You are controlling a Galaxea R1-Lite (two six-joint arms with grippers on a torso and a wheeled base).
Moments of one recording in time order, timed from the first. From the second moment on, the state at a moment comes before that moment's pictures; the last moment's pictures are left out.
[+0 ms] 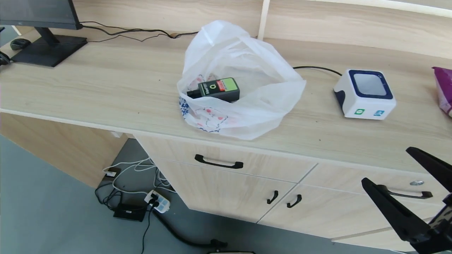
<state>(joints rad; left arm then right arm) 0.00 0.00 0.00 -0.02 0.00 0.02 0.73 1.18 0.00 -1.47 -0.25 -0.25</state>
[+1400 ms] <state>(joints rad) 0.00 0.00 0.00 -0.01 0.00 0.03 0.67 0.71 -0.45 -0.34 -0.27 0.01</state>
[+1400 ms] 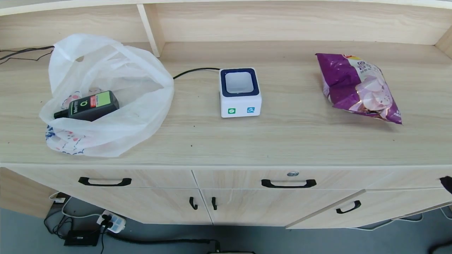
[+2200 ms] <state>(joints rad) 0.00 0.00 0.00 -0.02 0.00 0.03 0.17 1.38 -0.97 -0.37 -0.03 -0.02</state>
